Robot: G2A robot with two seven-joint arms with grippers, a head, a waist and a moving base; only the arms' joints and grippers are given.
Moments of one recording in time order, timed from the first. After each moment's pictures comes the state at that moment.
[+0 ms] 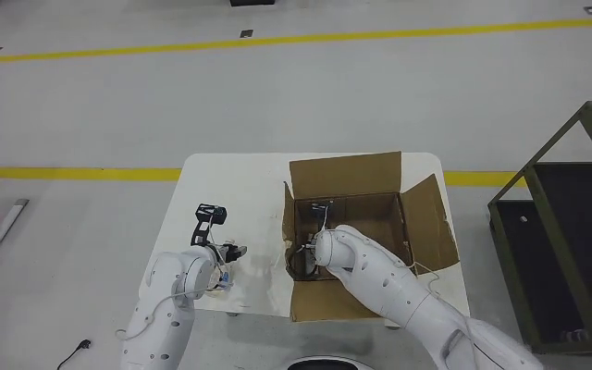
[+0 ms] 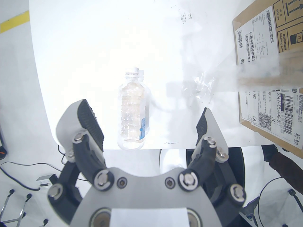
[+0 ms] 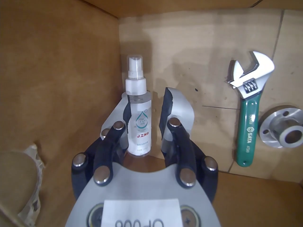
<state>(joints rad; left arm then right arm) 1.22 -1.37 -1.41 -1.63 1.35 -0.04 -1.07 -0.65 -1.45 0.52 -0.94 -0.46 0.63 0.67</state>
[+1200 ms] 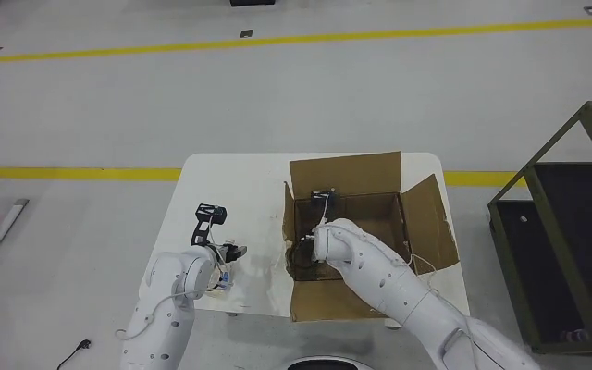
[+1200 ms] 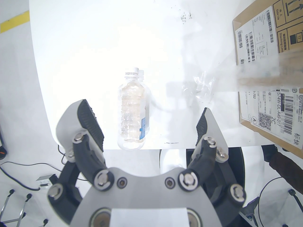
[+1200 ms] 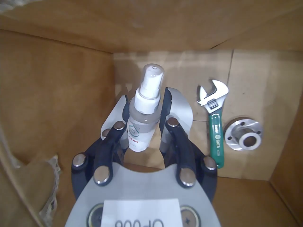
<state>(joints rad) 1.22 -1.37 -1.41 -1.63 1.35 -0.04 -1.07 -0.67 -1.44 0.60 -1.02 -0.71 0.68 0.74</state>
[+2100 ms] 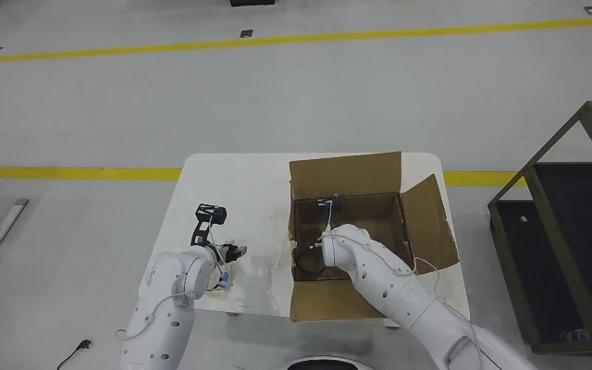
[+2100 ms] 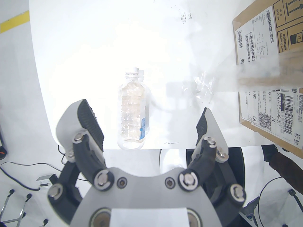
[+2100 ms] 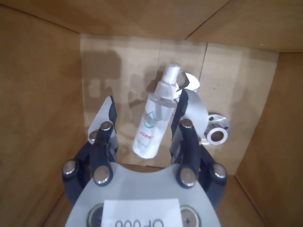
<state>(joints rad) 1.22 -1.37 -1.41 -1.63 1.35 -0.04 -1.07 -0.71 -1.43 0.66 -1.04 -0.92 0.62 0.89</state>
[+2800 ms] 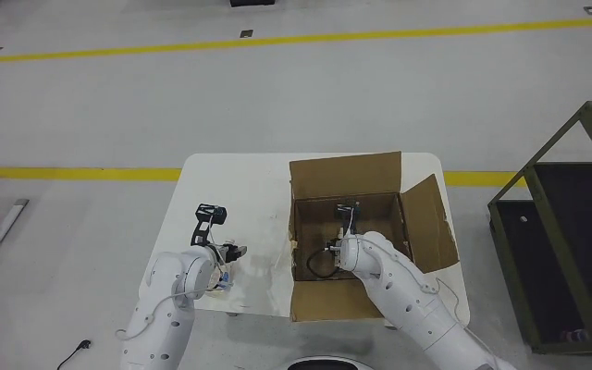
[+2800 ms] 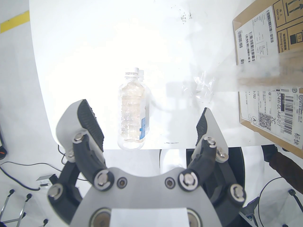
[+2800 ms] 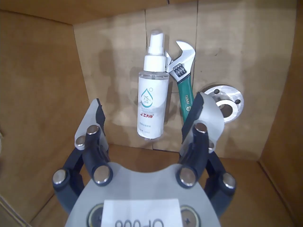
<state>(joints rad) 1.22 -1.37 -1.41 -1.63 1.35 -0.04 -1.07 -0.89 -1.37 0.88 -1.22 -0.91 0.62 0.92</state>
